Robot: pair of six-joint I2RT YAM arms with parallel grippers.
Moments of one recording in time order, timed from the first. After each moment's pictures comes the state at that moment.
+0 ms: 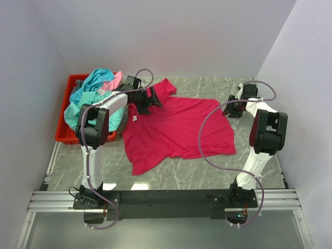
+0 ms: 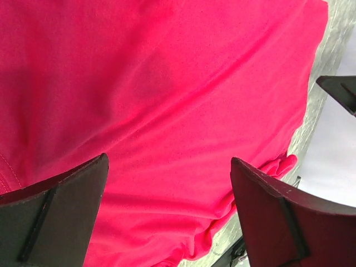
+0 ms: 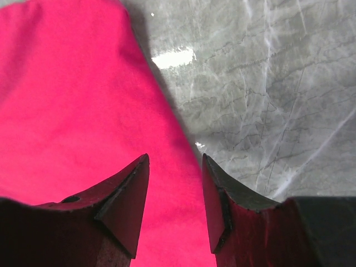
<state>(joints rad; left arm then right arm) -0.30 2.14 1.63 -0.38 0.50 -0.64 -0.19 1.95 1.34 -0.41 -0.28 0.15</state>
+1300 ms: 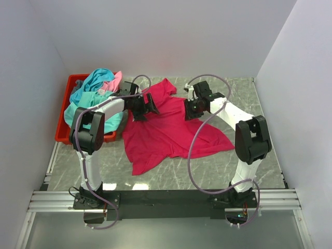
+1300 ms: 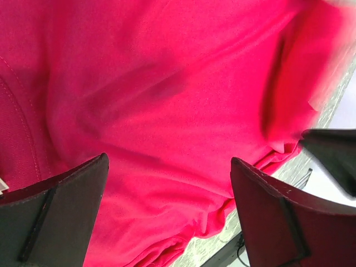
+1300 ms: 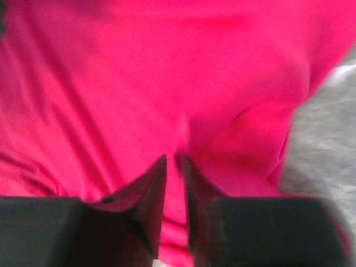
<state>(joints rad) -0.30 2.02 1.45 -0.38 0.47 -0.62 0.34 1.84 1.39 -0.55 -0.24 0.06</state>
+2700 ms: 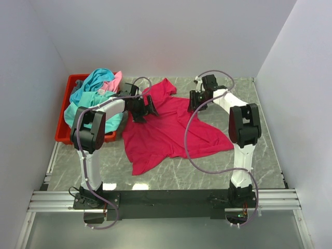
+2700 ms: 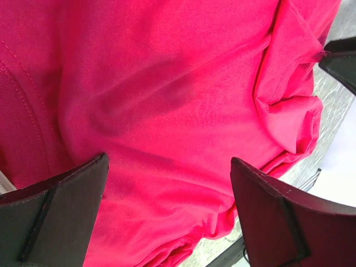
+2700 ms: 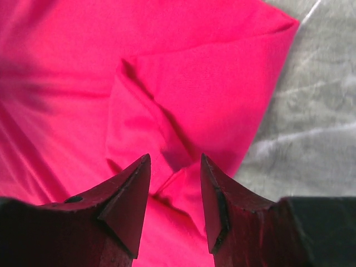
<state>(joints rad) -0.30 2.04 1.44 -0.39 0.46 -0.61 0.20 2.12 1.62 -0.53 -0.36 0.13</state>
